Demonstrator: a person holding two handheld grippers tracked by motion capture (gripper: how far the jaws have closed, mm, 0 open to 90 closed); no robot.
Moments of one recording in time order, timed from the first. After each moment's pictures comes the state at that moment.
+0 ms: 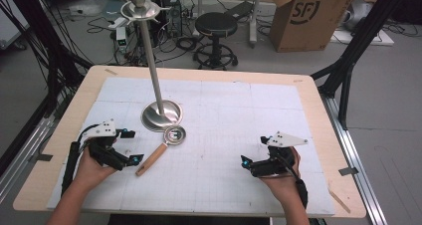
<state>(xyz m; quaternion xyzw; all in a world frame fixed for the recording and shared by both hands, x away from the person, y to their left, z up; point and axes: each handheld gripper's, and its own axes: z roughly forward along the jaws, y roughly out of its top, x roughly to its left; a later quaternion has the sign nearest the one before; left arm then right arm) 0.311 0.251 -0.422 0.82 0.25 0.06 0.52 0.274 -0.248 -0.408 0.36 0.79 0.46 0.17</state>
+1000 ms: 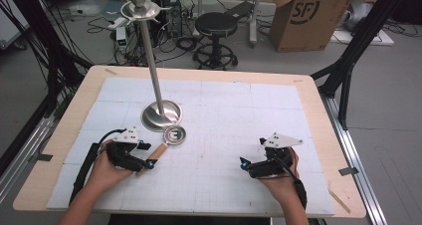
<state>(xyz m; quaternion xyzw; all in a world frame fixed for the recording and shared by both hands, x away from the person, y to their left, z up) 0.313 0.210 -0.442 0.88 0.25 0.06 0.40 0.276 -0.244 -0.414 0.36 0.81 0.44 0.17</state>
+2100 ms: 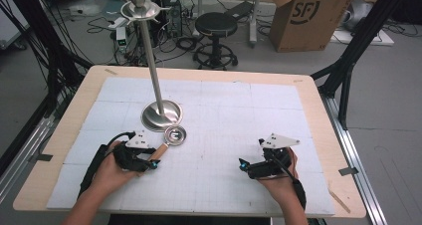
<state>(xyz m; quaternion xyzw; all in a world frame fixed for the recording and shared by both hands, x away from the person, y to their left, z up) 0.306 0.190 -0.439 0.90 0.24 0.10 0.35 0.276 -0.242 -0.417 0.35 0.81 0.43 0.18</state>
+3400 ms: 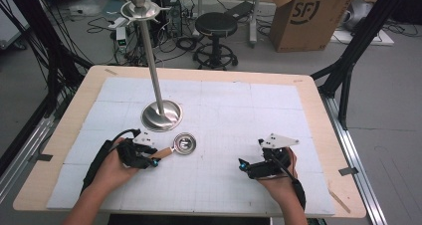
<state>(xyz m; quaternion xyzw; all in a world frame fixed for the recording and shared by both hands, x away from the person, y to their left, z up) 0.316 0.176 -0.429 0.93 0.22 0.08 0.29 0.277 -0.240 -0.417 0.36 0.81 0.42 0.17</state>
